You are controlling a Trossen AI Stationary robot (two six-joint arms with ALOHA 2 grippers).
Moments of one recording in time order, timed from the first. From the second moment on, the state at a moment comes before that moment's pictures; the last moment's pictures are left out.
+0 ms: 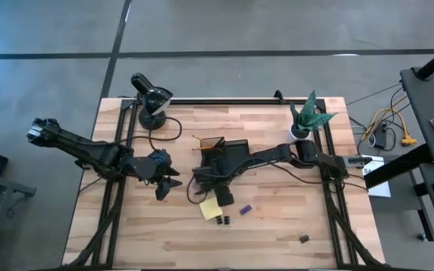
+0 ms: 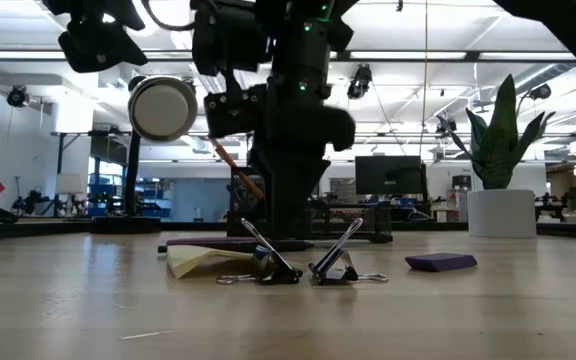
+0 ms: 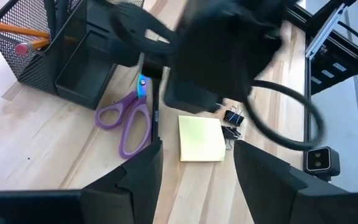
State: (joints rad) left arm -0.34 0.98 0.86 -0.57 -0.23 -0.75; right arm 0.12 2.32 1.90 -0.99 -0.03 -0.09
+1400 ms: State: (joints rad) left arm -0.34 0.98 0.86 -0.59 -0.25 -0.75; right arm 0.11 2.34 1.83 -0.79 0.01 -0.10
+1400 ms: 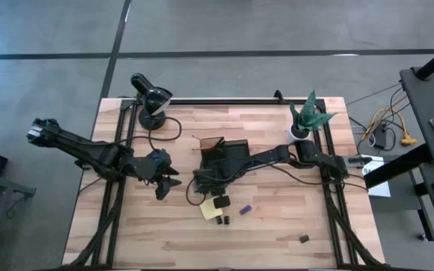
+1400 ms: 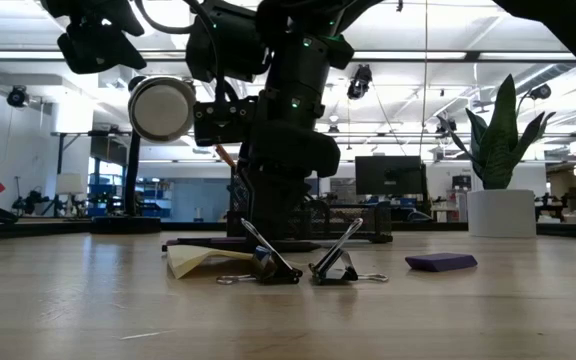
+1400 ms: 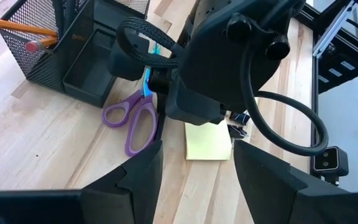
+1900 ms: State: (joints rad) left arm -0.34 0.98 0.86 -0.59 -0.25 -0.75; right arm 0.11 2.33 1.79 -0.75 -0.03 -0.07
